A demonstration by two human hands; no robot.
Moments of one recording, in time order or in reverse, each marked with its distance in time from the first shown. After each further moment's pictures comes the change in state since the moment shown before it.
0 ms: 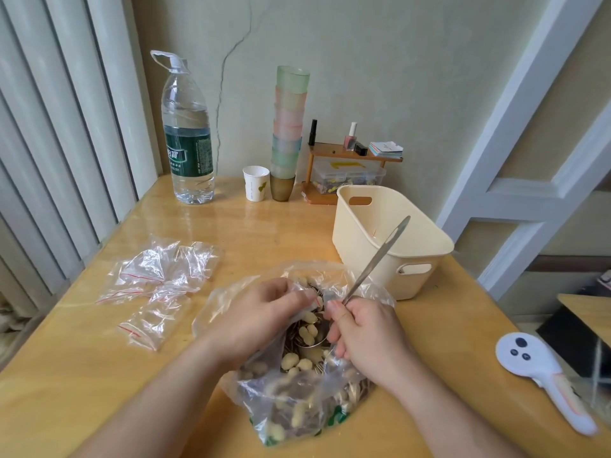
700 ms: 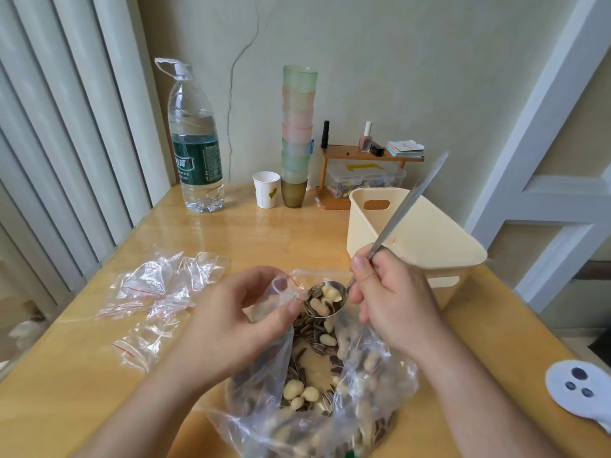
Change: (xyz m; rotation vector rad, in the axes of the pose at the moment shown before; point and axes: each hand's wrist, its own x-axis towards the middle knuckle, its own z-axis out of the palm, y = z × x) left_hand -0.003 0.001 -0.020 0.375 0.329 0.315; right_hand 0.054 -0.007 -0.027 0.132 0.168 -0.283
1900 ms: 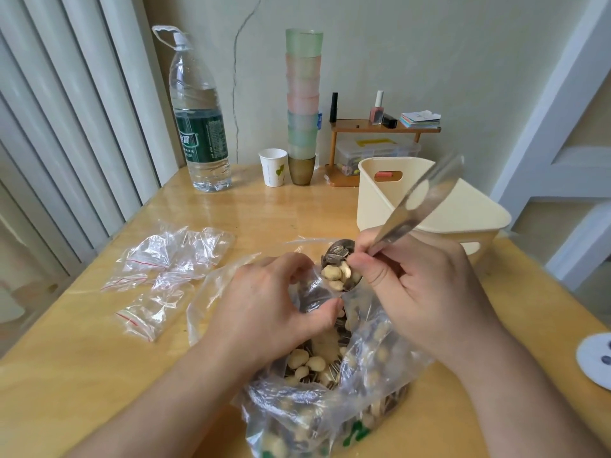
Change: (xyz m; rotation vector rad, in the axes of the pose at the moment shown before) left_hand -0.004 0.002 0.044 0.497 0.062 0.139; right_hand -0.025 0.008 -0.012 -0.135 0.134 -0.573
